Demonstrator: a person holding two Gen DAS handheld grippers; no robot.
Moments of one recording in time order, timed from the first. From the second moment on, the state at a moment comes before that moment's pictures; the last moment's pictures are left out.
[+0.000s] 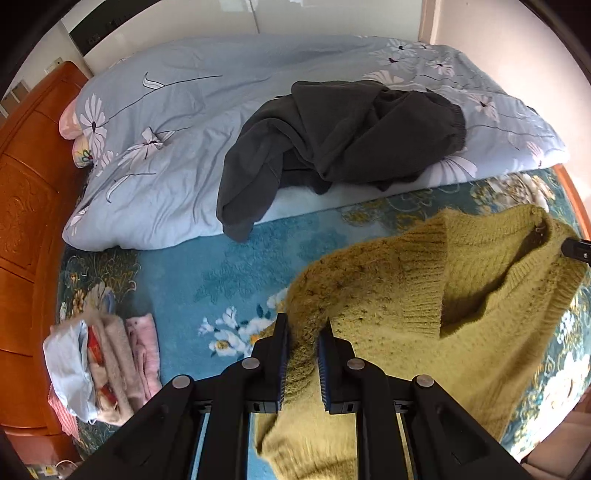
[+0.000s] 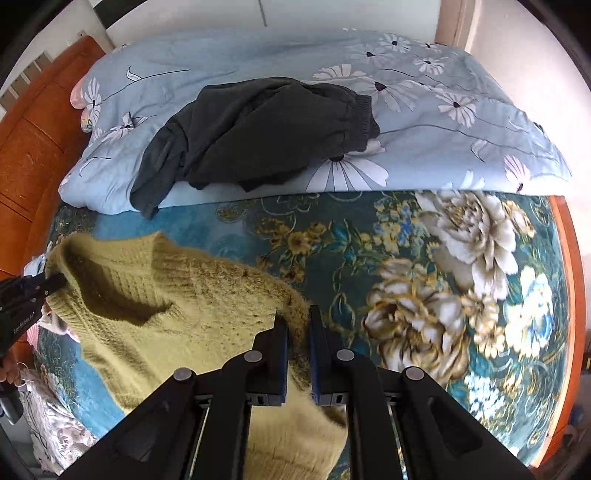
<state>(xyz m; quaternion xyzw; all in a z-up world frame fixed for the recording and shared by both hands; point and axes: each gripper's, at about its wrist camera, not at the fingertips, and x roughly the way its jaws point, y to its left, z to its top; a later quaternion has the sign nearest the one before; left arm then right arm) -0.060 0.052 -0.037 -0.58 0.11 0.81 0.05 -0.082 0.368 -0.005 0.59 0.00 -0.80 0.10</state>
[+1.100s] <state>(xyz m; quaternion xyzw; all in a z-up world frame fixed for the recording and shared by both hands) 0.111 0.008 -0.214 -0.71 0.06 0.70 -0.05 0.086 0.370 -0.189 0.74 -0.02 -0.67 0.05</state>
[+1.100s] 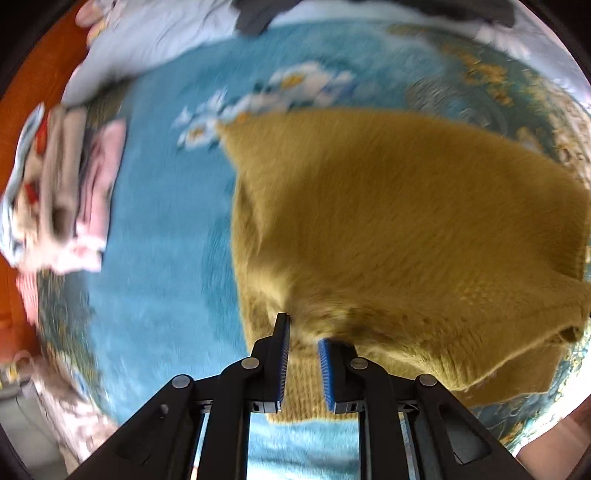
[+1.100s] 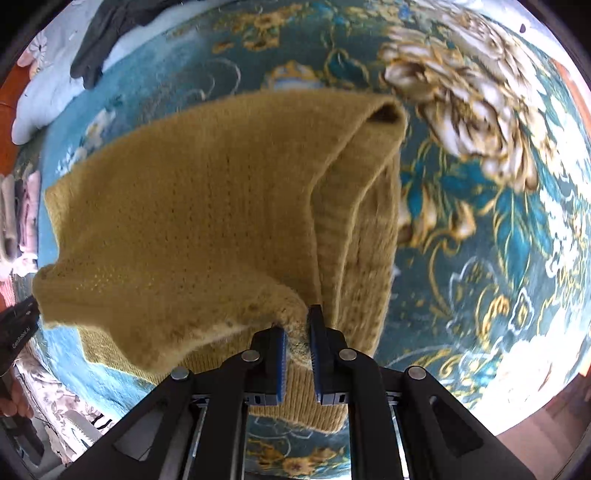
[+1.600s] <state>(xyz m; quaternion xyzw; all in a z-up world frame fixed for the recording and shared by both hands) 0.170 -0.073 -0.238 -0.69 -0.34 0.62 -0.12 0.144 0.424 -0.189 0.75 -0.22 -0.62 0.04</state>
